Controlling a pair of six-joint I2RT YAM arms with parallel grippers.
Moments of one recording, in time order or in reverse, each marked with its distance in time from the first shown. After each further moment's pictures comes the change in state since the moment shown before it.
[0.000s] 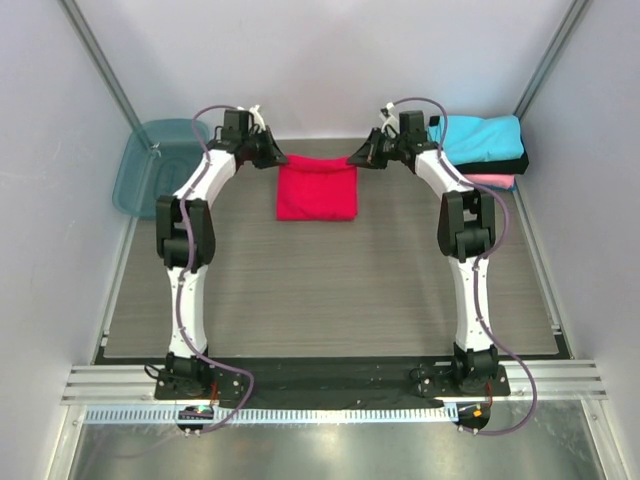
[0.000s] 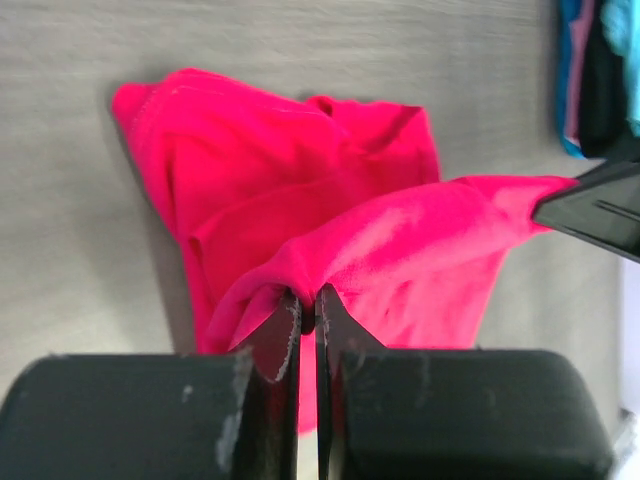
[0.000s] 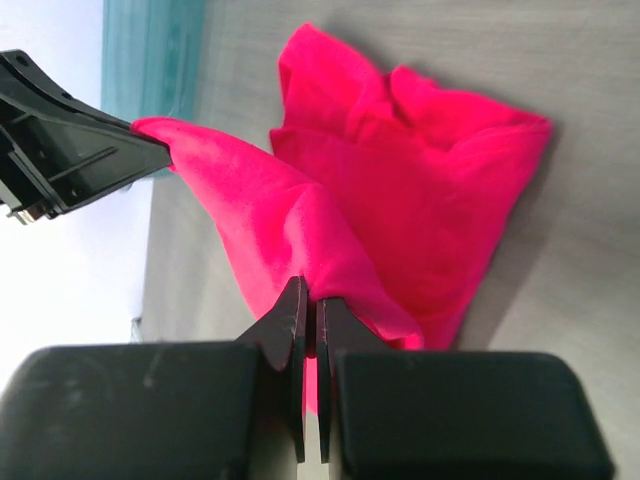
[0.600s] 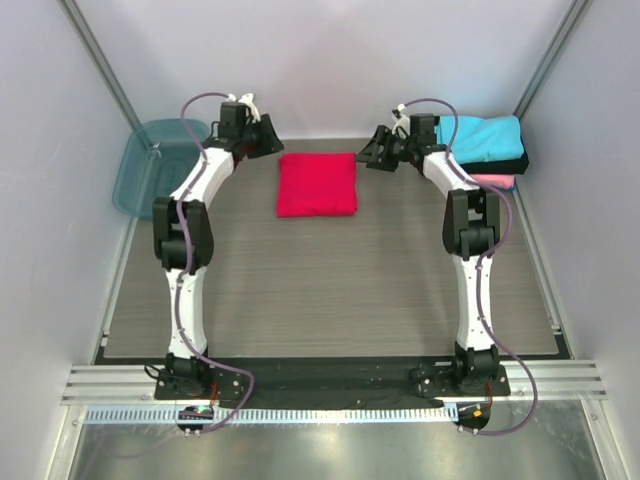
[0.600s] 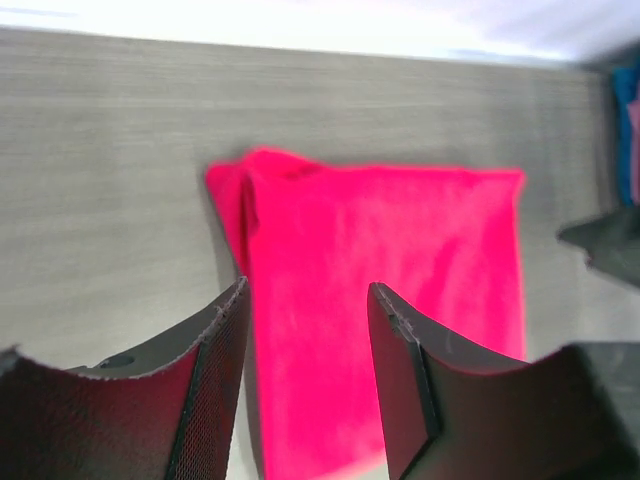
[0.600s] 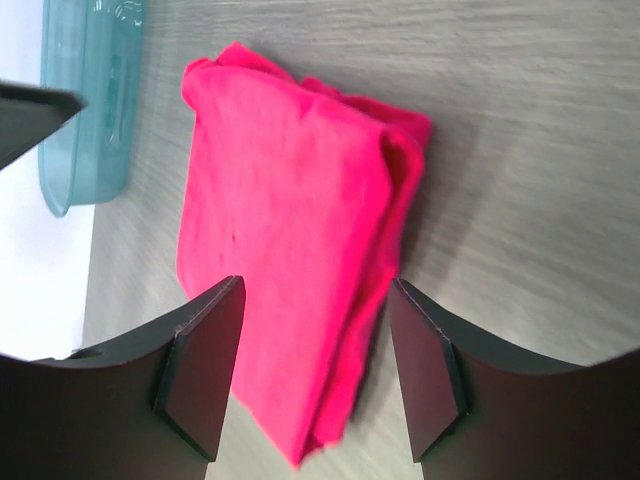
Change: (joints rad) left arm -0.002 0.056 0.071 0.080 -0.203 0.074; right arm -0.047 0.061 0.032 0.039 0.064 -0.083
